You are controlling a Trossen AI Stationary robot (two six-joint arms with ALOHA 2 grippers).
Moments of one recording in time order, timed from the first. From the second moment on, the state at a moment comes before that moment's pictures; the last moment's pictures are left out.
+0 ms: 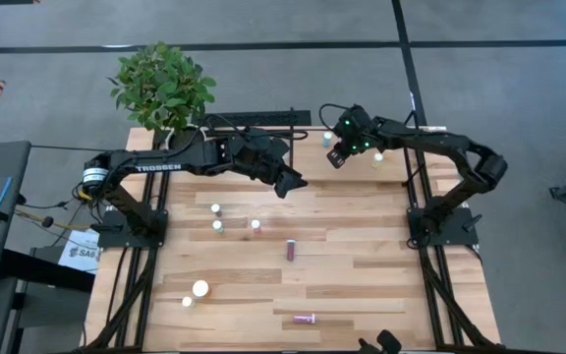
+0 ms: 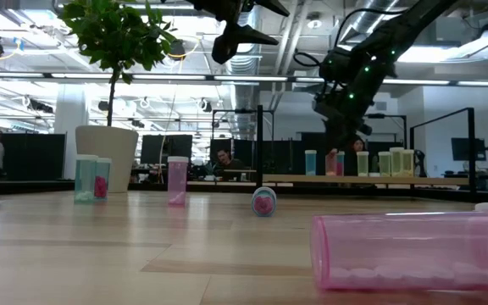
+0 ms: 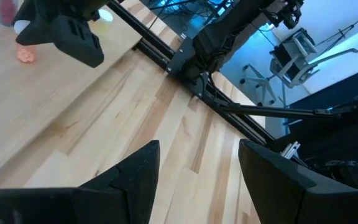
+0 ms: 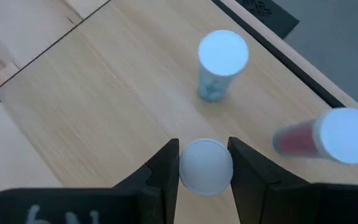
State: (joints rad) left arm 0.19 1.59 1.40 -0.28 0.22 -0.61; right arm -0.70 1.55 0.99 -0.46 0.01 0.06
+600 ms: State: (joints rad) left arm 0.19 1.59 1.40 -0.28 0.22 -0.61; right arm -0.70 1.53 0.98 -0.41 0.00 0.06
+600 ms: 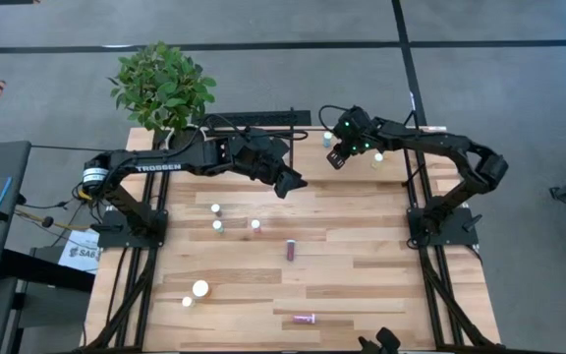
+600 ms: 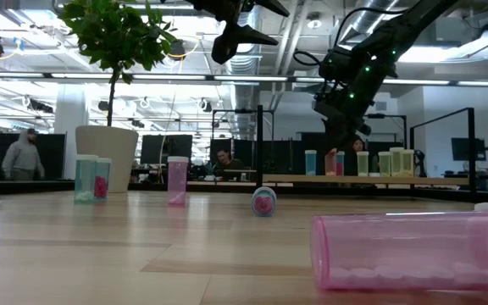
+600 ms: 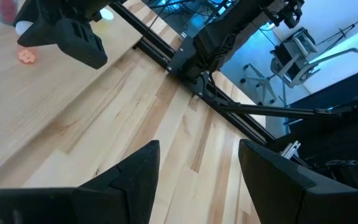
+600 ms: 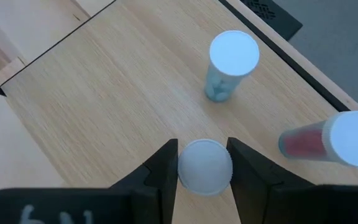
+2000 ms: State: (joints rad) left arm 0.05 1.59 1.40 -0.66 0.21 -0.61; right arm -0.17 1.31 1.48 -1.22 0.07 0.47
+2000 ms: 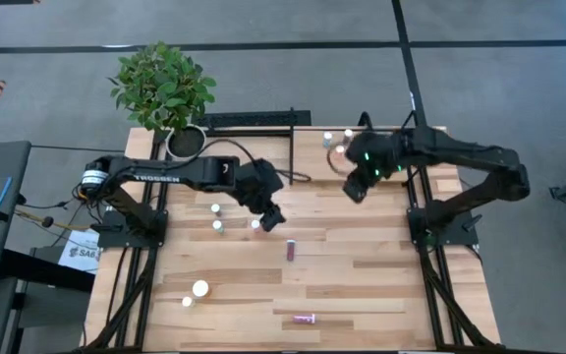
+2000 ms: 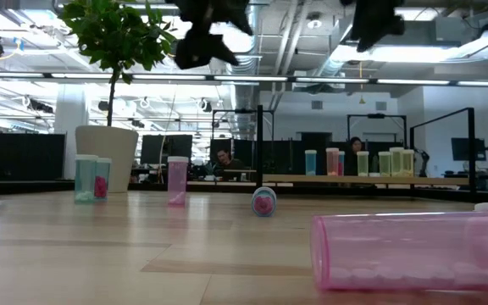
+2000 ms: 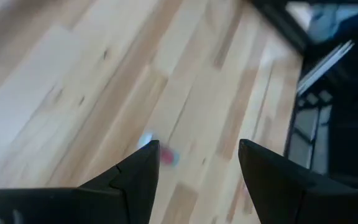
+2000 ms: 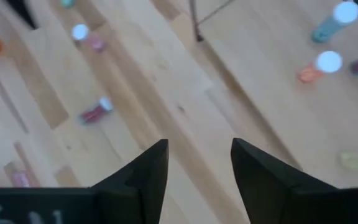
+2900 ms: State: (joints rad) left arm -0.39 1.59 1.40 -1.02 -0.51 -1.13; right arm 0.23 1.34 1.43 -1.32 0.38 0.60
